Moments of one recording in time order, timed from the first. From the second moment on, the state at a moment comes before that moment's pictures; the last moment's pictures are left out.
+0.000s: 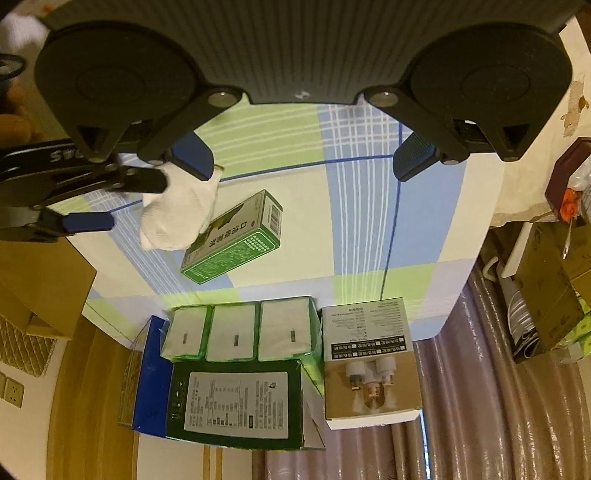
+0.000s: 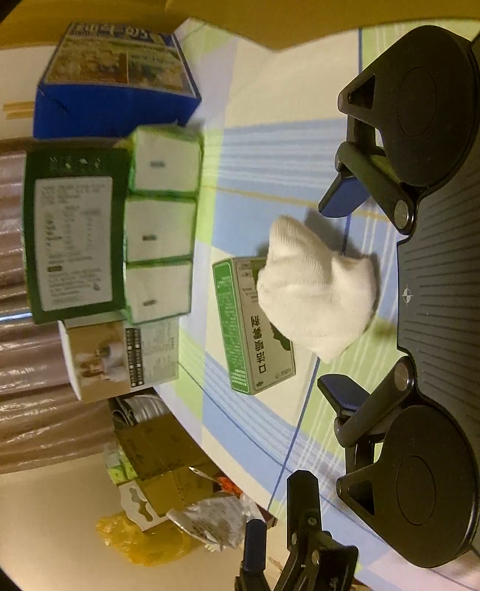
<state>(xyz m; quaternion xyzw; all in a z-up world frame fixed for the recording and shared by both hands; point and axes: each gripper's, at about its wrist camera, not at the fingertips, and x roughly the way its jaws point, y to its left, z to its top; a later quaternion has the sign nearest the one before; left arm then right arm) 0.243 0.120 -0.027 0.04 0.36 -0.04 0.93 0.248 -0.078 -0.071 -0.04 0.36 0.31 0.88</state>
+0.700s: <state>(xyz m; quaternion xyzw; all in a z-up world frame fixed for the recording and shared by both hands) 0.327 0.078 -0.067 0.13 0.38 -0.14 0.91 0.270 -0.120 -0.080 -0.03 0.38 0.24 0.89</state>
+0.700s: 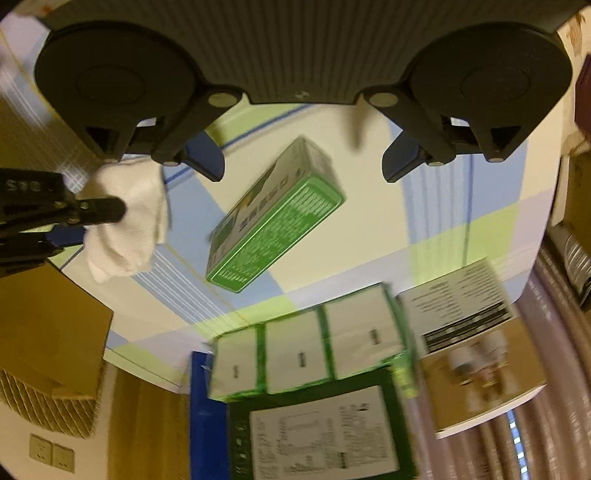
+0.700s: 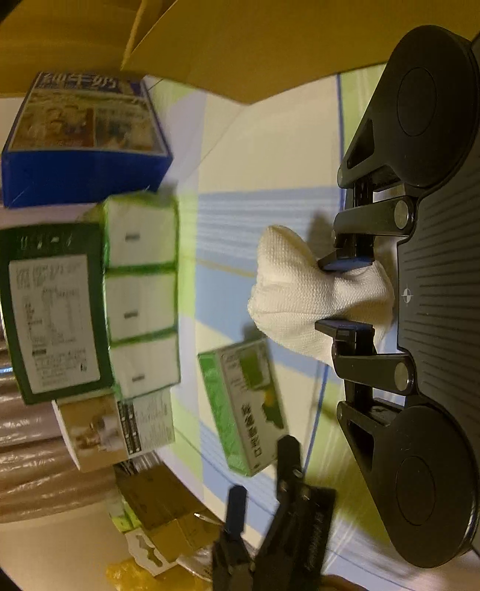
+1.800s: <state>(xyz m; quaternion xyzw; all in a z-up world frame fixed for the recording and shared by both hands) 0.332 0.013 -0.077 0.12 0.43 -0.14 0.88 0.271 -0.141 -0.087 -0.01 0.39 0.25 0.89</state>
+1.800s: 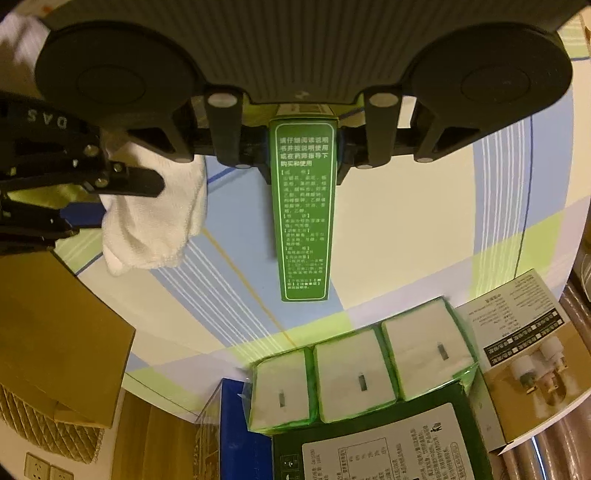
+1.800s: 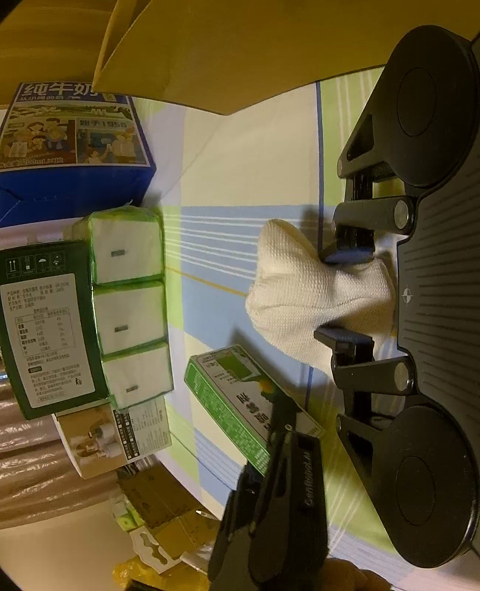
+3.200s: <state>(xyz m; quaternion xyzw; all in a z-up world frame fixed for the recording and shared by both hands) 0.270 0.006 -0.083 0.08 0.46 -0.12 0.88 0.235 -0.159 -0.077 -0.01 0.42 0.23 0.88</state>
